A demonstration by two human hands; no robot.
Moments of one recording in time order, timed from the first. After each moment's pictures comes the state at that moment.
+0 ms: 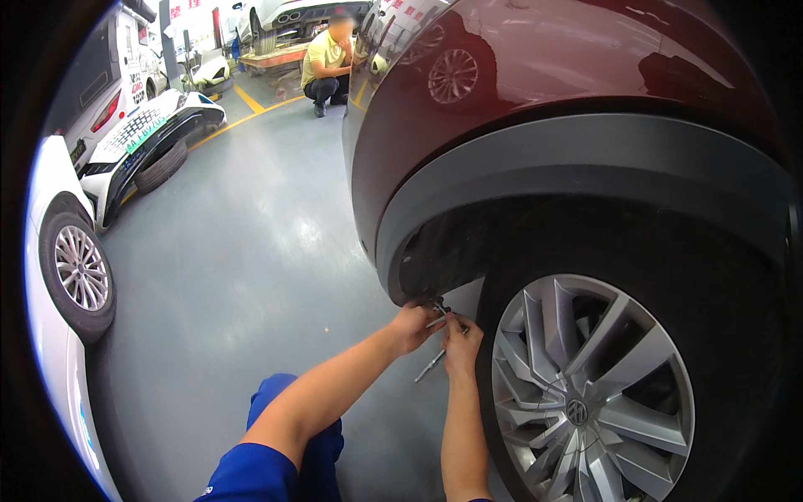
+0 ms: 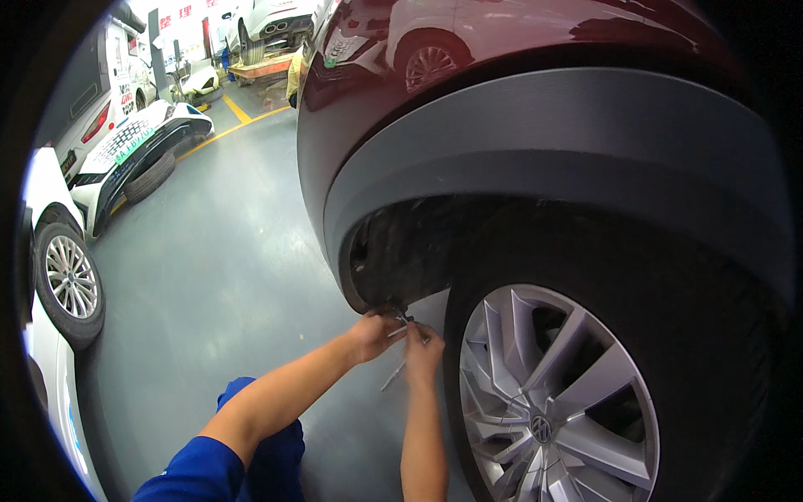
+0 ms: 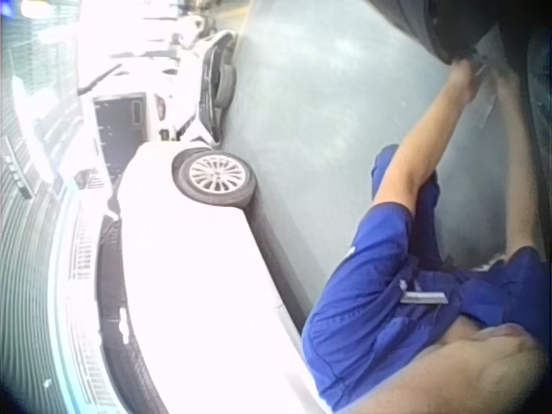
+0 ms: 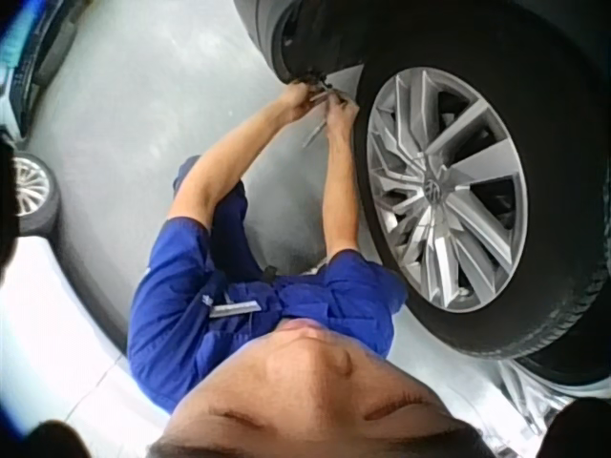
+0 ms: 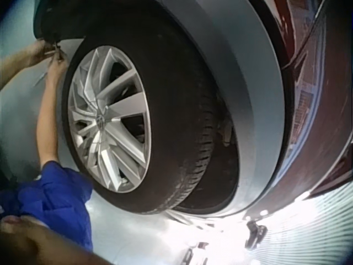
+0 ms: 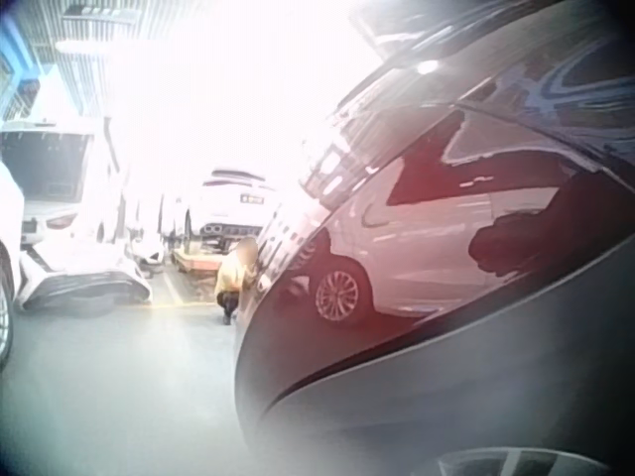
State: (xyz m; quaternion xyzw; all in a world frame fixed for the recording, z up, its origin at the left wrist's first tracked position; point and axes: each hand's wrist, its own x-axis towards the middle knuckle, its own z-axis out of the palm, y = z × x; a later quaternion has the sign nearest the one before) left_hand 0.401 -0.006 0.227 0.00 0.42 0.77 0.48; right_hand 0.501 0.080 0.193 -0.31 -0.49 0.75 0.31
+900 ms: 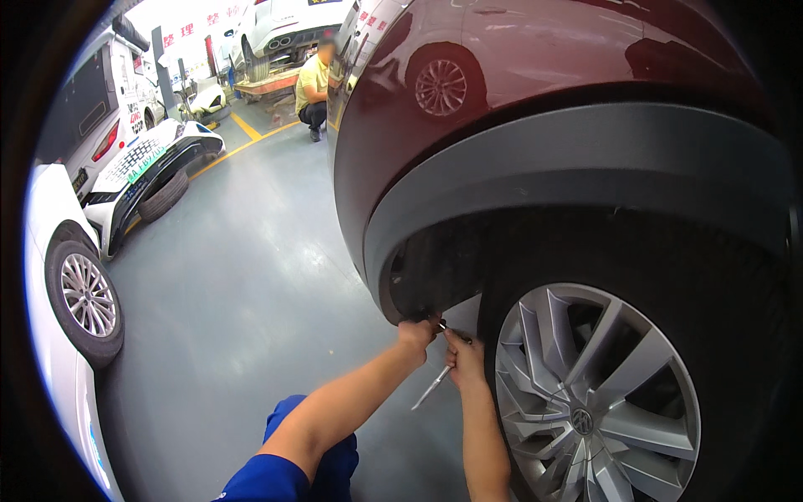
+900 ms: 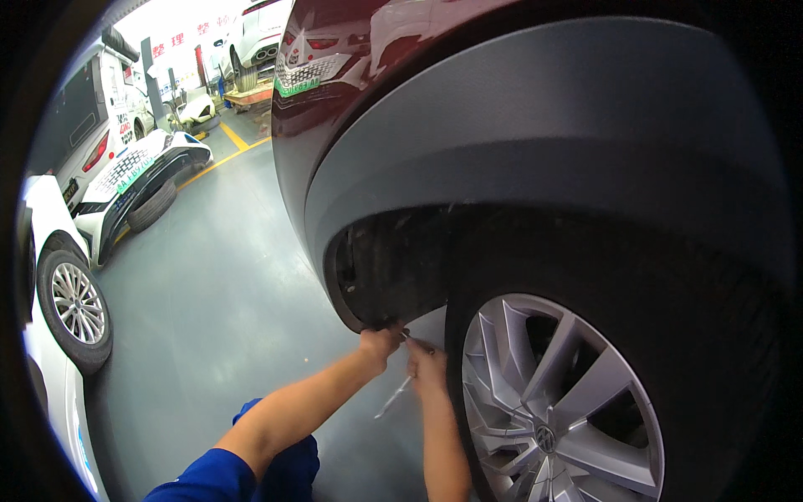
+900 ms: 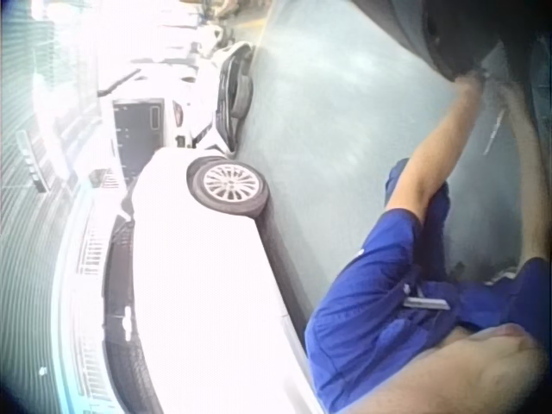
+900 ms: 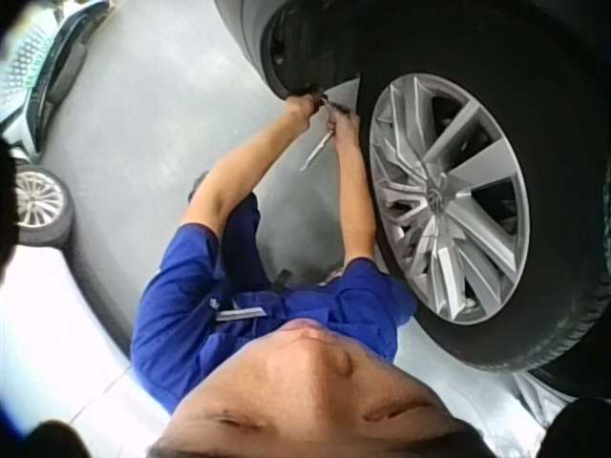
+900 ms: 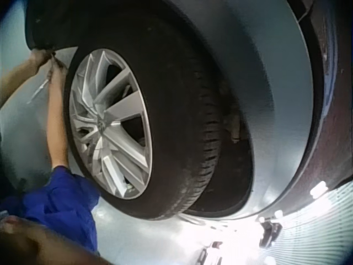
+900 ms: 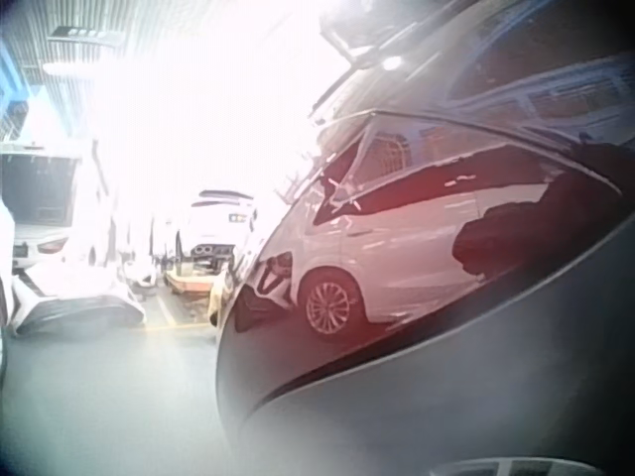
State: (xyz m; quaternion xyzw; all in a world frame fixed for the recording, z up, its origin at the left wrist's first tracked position) left_hand 0.396 0.029 0.209 -0.04 0.66 0.69 0.31; right_hand 0.496 0.117 0.151 -0.21 -0.50 0.80 0.27
